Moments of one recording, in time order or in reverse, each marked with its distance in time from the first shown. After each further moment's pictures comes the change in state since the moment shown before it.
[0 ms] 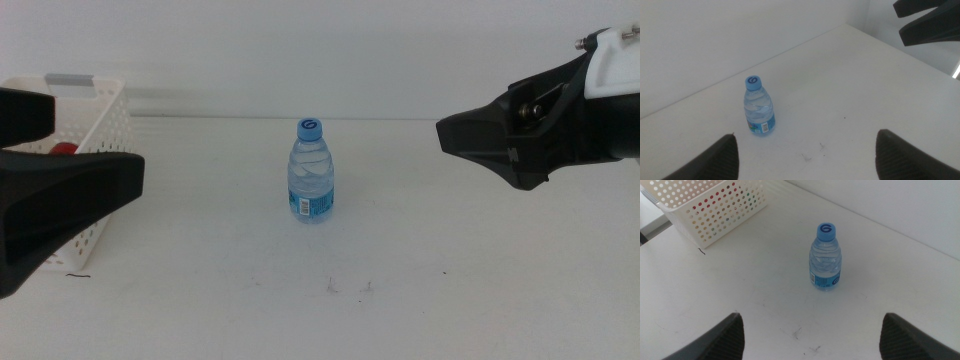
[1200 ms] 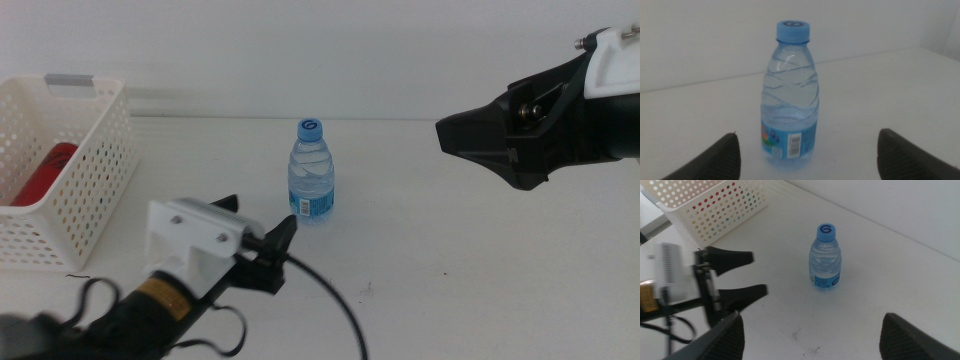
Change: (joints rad) left arm -0.009 0.995 0.697 0.128 -1.956 -0.259; right arm 0.000 0.000 0.000 0.000 0.002 -0.004
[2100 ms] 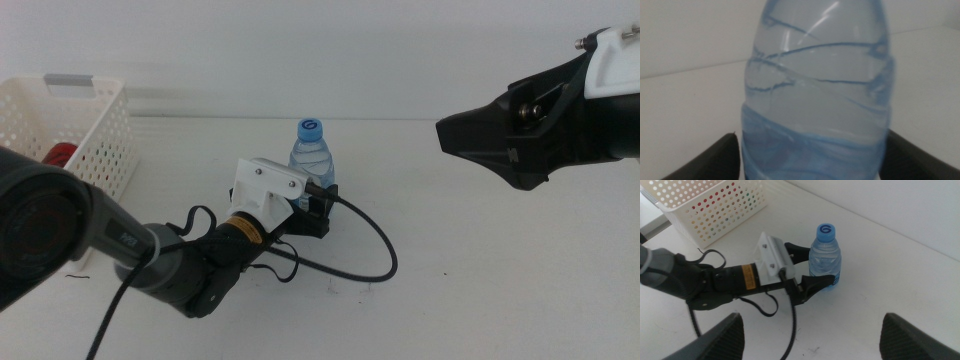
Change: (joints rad) left arm 0.117 0.490 -0.525 0.202 0.080 -0.084; right arm 0.000 0.000 0.000 0.000 0.000 0.000
